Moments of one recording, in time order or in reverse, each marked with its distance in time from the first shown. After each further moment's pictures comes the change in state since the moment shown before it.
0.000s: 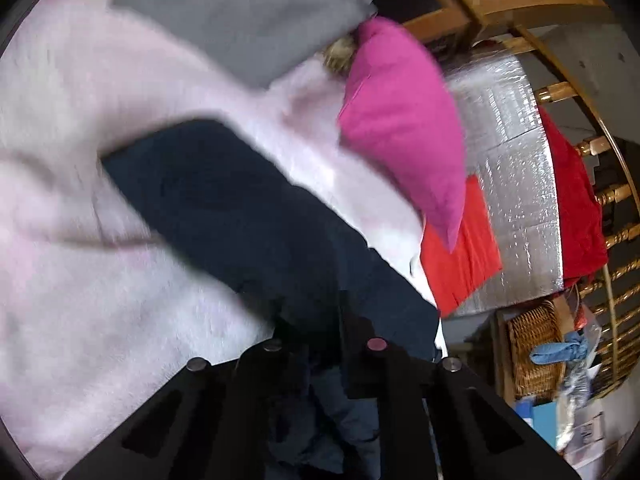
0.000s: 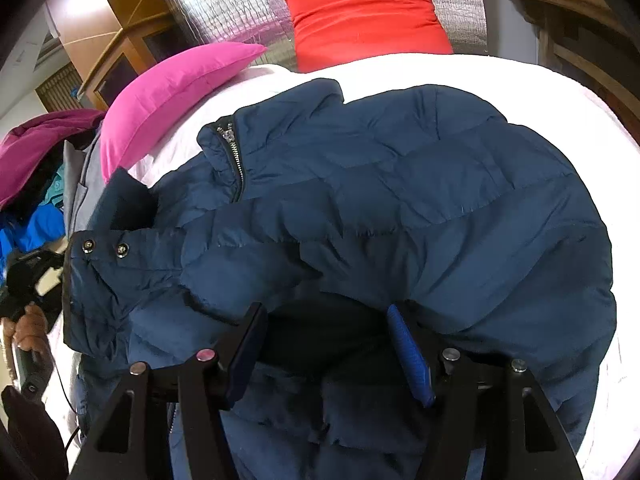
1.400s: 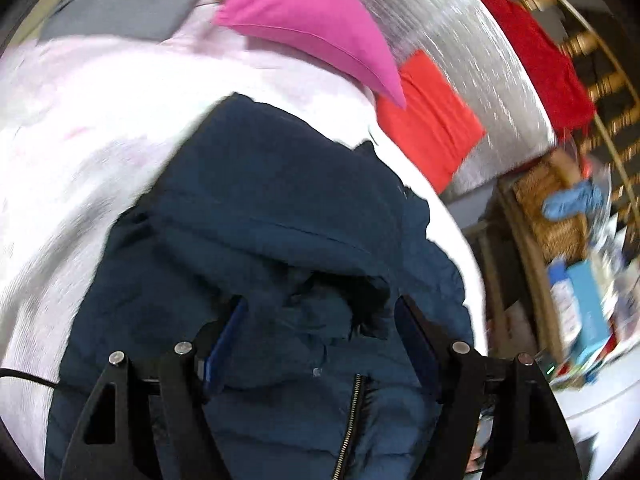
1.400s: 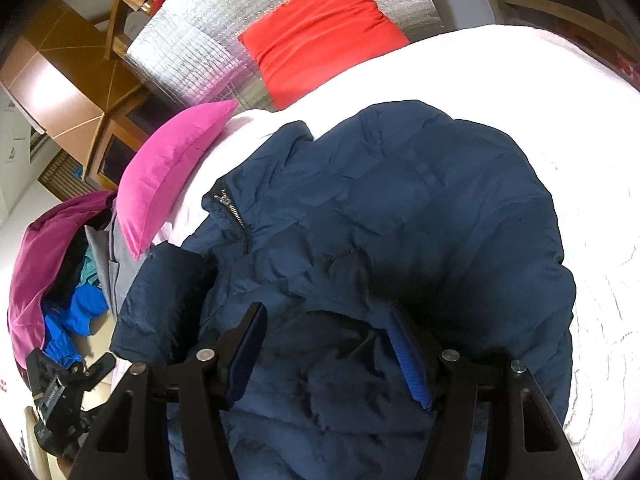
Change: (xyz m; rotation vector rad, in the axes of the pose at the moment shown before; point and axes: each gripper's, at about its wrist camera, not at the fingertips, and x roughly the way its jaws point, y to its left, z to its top) left arm -0.020 -0.056 -0.112 0.283 0.270 0.027; right arm -0.038 -0.037 0.006 0.260 -0.057 0.149
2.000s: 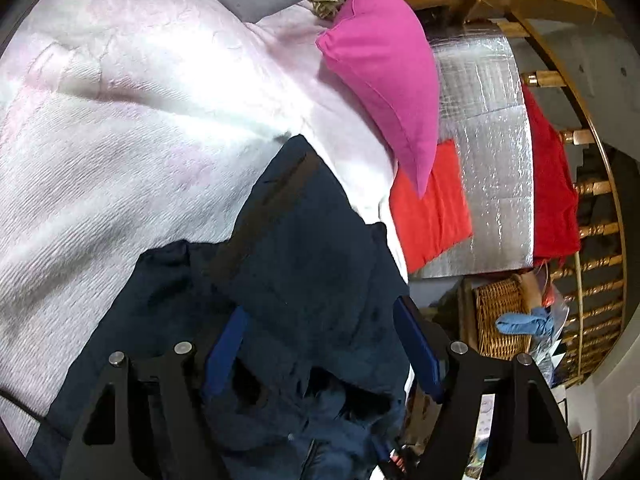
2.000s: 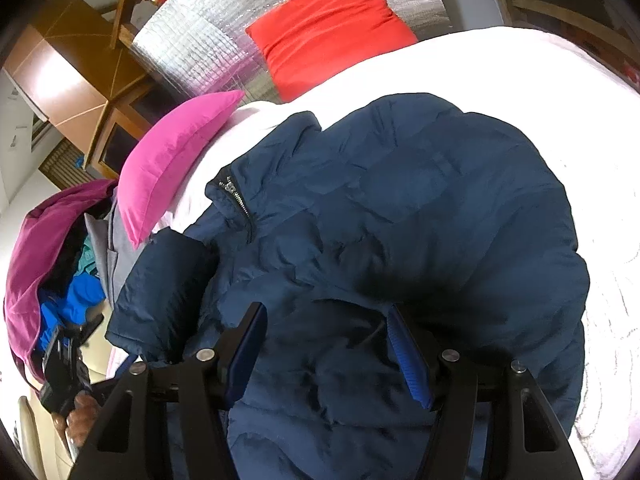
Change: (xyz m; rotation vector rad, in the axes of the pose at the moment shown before) left arm 0.003 0.071 0.038 -0.362 -0.091 -0.185; right arm 0.009 0.007 -0.007 -0.033 0.014 -0.009
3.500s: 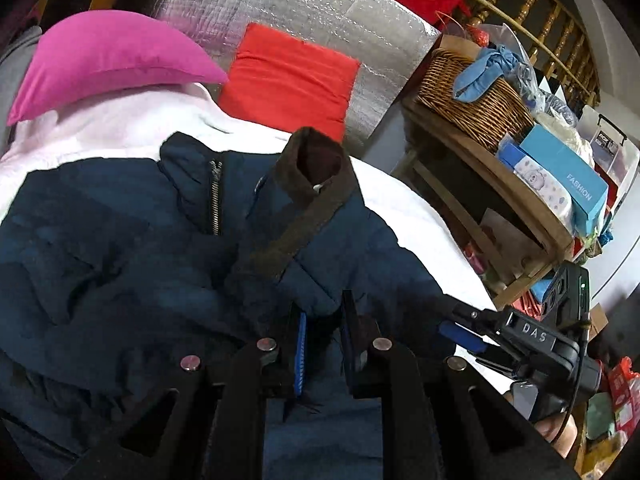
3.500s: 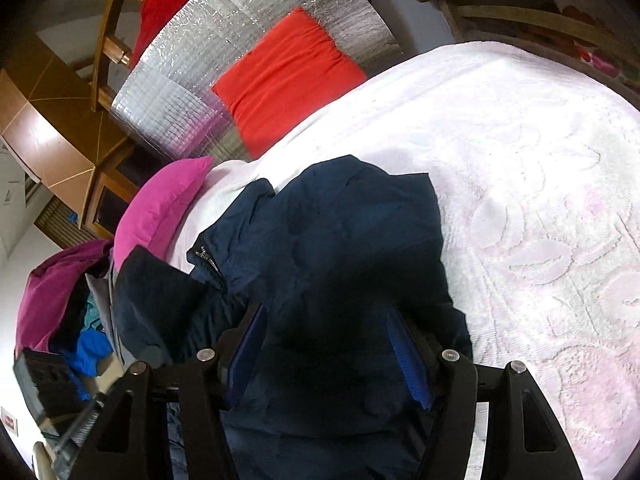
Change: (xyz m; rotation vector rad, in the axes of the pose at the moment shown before) left arm 0.100 -0.152 -0.177 0.882 0.171 0.038; right arm -0.059 -0.060 0.012 0.142 -0.143 -0.006
